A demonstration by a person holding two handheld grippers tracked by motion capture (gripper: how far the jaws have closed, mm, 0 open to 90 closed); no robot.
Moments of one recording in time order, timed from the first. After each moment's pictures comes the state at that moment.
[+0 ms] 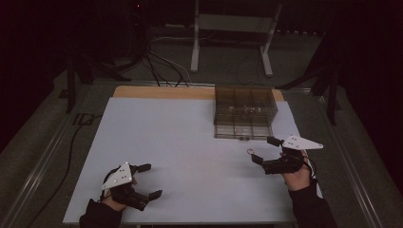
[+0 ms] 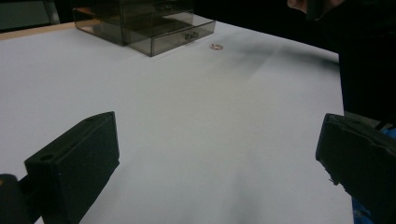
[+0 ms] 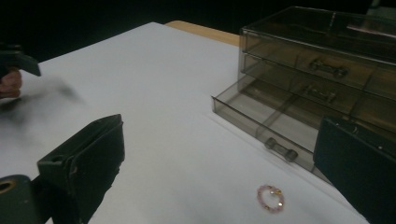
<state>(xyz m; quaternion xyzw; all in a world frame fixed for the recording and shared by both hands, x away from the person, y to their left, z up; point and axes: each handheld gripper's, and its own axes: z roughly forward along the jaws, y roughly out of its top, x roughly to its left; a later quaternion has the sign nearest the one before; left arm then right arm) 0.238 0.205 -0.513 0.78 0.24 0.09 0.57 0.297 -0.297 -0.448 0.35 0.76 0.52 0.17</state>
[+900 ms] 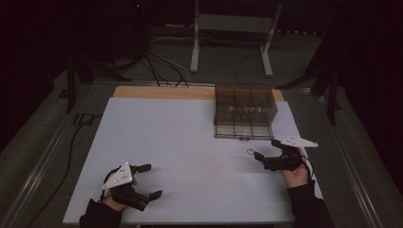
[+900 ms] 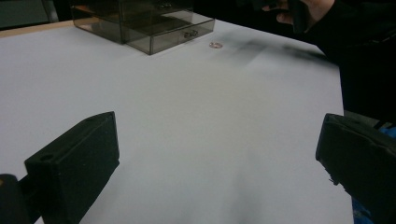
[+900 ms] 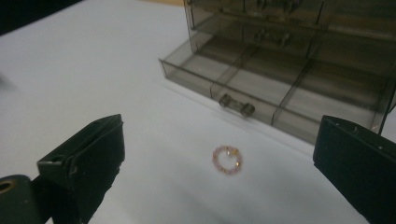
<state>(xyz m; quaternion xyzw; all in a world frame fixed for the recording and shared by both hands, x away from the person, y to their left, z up) 0.238 0.205 -0.513 0.78 0.24 0.09 0.57 0.317 -0.310 -0.485 0.42 0.76 0.47 0.17</state>
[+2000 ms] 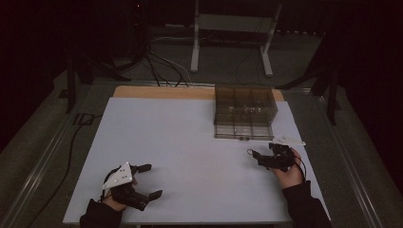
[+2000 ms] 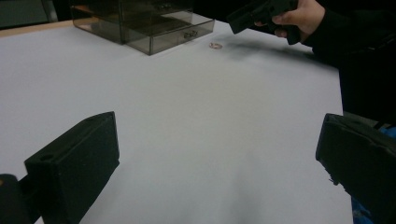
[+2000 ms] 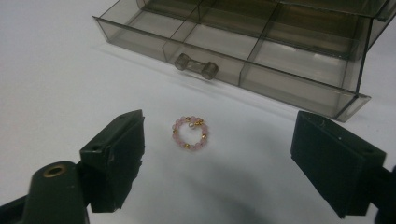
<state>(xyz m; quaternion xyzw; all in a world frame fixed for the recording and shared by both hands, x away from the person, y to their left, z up) 0.239 0.205 -0.514 0.78 0.24 0.09 0.57 0.329 -0.299 -0.506 0.49 0.76 0.38 0.20</state>
